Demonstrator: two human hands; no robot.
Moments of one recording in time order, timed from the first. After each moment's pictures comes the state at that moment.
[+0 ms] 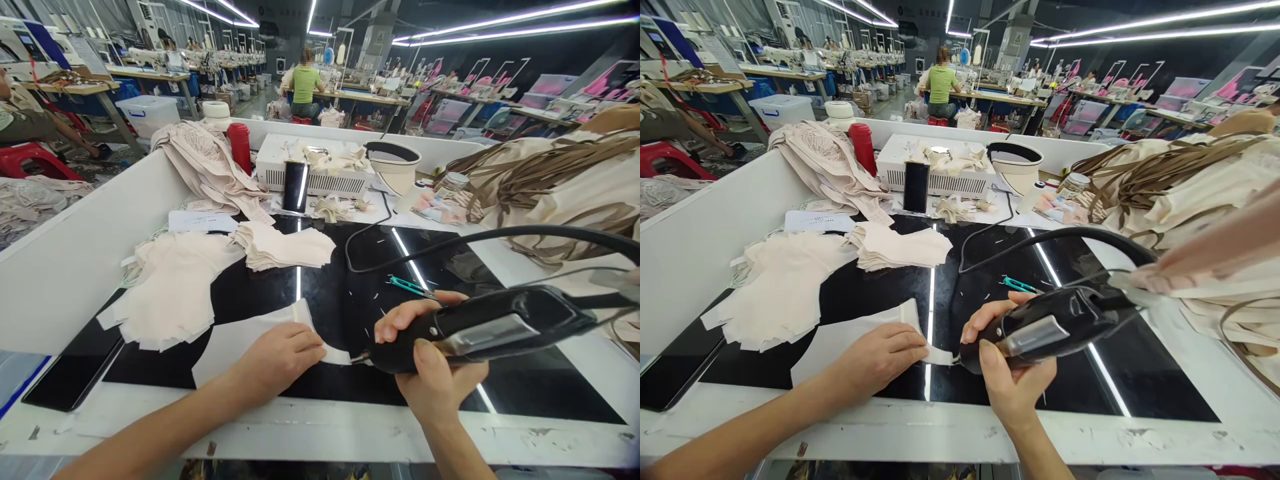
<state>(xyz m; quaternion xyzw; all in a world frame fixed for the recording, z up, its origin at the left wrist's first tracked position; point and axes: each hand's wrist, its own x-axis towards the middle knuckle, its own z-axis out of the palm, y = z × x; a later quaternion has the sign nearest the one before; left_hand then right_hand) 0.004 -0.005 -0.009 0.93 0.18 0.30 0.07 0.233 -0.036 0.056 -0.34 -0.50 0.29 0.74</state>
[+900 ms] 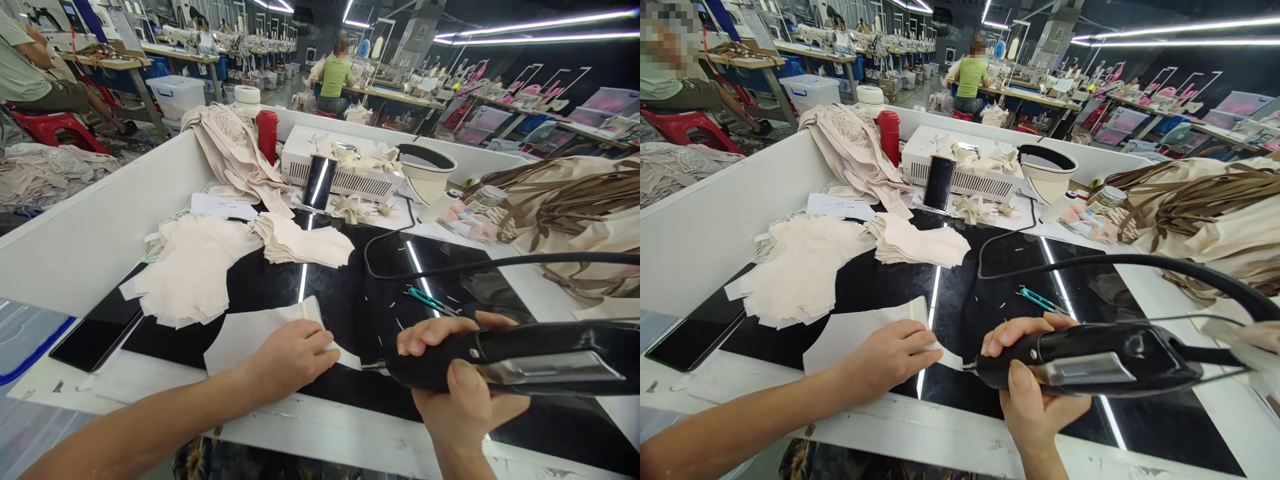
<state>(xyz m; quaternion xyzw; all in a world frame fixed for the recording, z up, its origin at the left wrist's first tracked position) 0.017 -0.015 -0.012 0.95 0.23 0.22 -0.02 0.233 -0.034 0.066 -0.36 -0.48 0.26 0.76</state>
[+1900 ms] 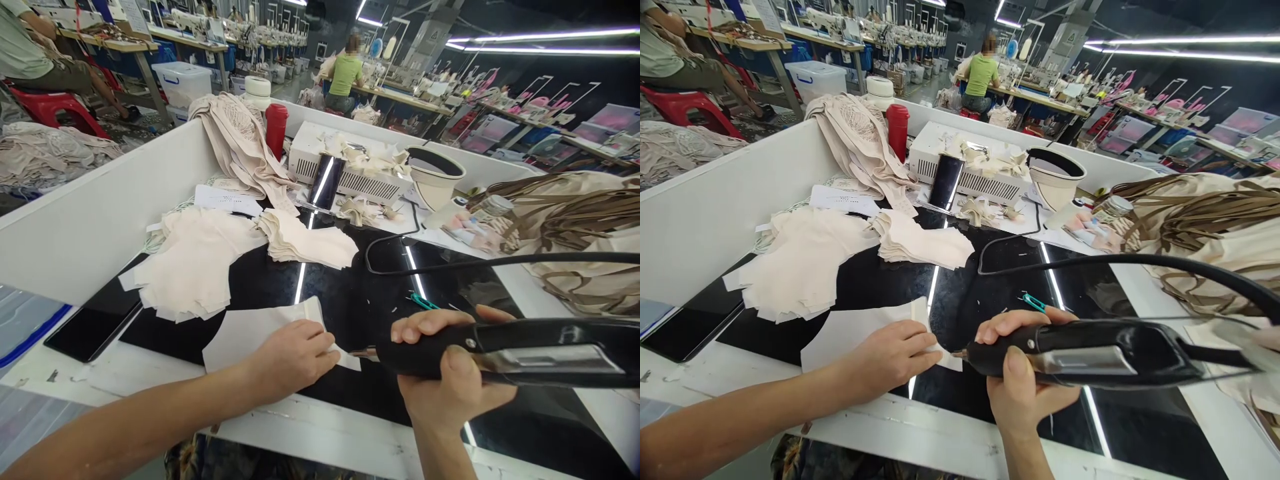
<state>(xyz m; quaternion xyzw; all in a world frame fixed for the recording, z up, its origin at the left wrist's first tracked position) 0.020 -0.017 -0.012 0.94 0.23 0.23 -0.01 0.218 -0.018 0.069 -0.35 -0.46 0.25 0.78</state>
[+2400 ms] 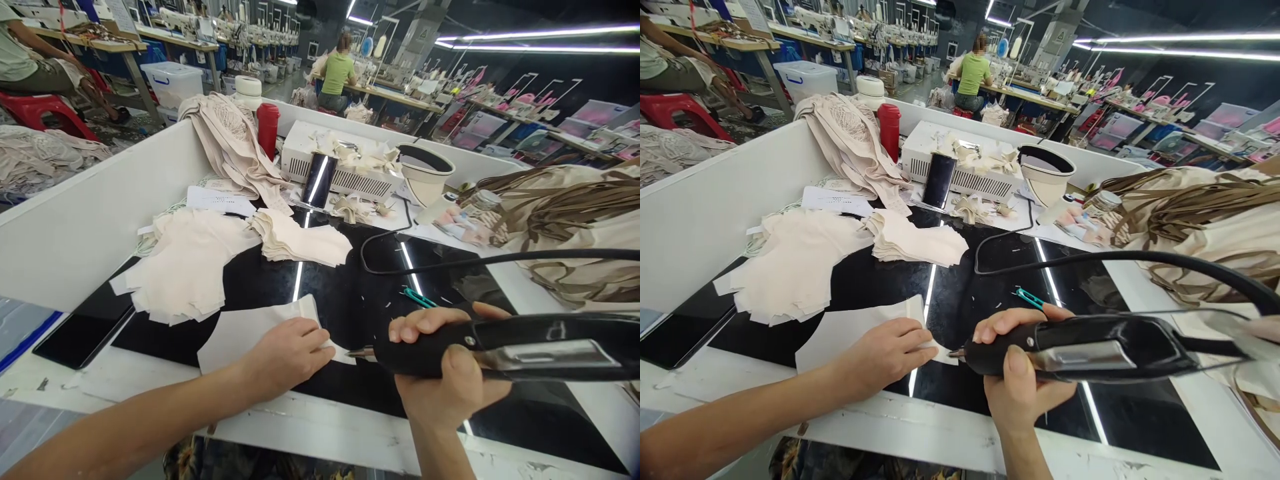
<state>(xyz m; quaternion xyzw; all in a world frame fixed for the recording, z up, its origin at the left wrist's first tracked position) 0.017 -0.015 -0.011 0.95 0.23 0.21 -0.01 0.220 -0.023 0.067 -0.35 -0.45 0.25 0.78</state>
